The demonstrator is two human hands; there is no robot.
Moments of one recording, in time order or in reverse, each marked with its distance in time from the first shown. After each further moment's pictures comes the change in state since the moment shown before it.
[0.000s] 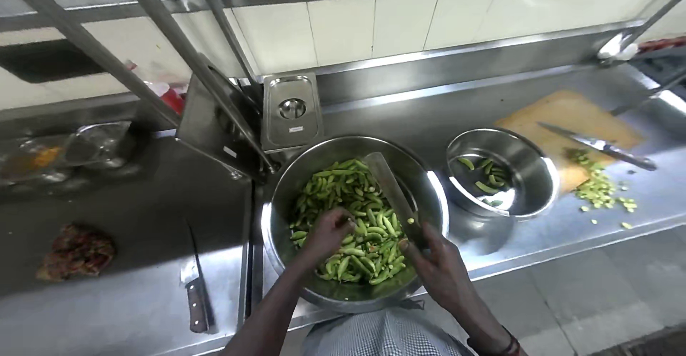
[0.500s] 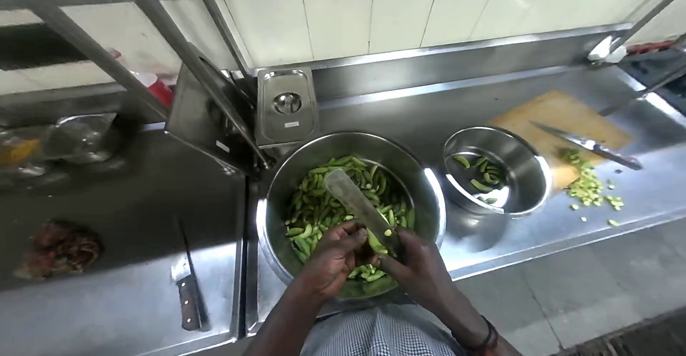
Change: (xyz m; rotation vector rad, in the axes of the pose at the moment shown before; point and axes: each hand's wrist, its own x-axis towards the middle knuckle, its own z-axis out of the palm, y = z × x) left_hand -0.043 0.032 0.025 -1.096 -0.142 -0.099; right_hand 0.001 -0.013 0.019 0.053 -0.114 -0.139
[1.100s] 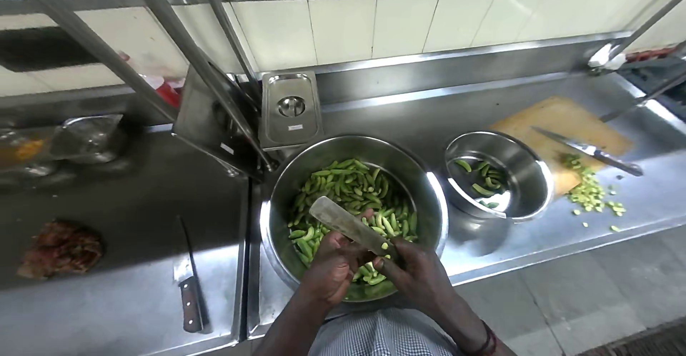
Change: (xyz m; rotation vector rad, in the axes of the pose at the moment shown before) left_hand -0.007 -0.003 0.005 -0.046 0.081 0.122; right_hand -0.002 -0.002 0.004 -0.088 -0.025 -0.043
